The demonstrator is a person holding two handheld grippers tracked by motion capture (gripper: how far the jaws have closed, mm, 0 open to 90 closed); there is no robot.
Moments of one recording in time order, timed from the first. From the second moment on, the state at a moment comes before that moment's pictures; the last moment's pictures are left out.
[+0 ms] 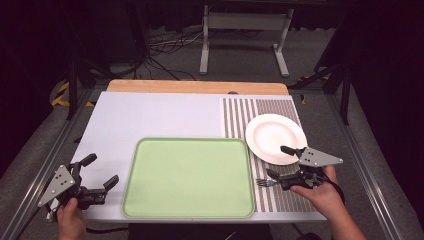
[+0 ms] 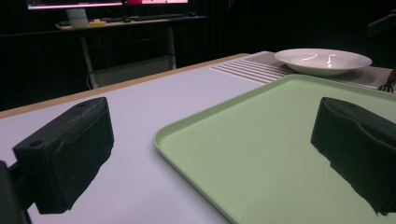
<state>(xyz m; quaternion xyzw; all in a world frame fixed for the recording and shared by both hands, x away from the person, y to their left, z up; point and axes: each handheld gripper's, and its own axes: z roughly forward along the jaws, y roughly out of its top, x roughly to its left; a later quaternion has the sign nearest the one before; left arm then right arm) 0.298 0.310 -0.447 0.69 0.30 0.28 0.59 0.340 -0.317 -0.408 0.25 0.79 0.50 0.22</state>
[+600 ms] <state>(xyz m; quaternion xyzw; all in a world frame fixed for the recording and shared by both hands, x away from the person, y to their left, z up) 0.298 0.310 -0.447 0.69 0.30 0.28 0.59 0.356 -0.321 -0.387 0.18 0.90 0.37 0.18</state>
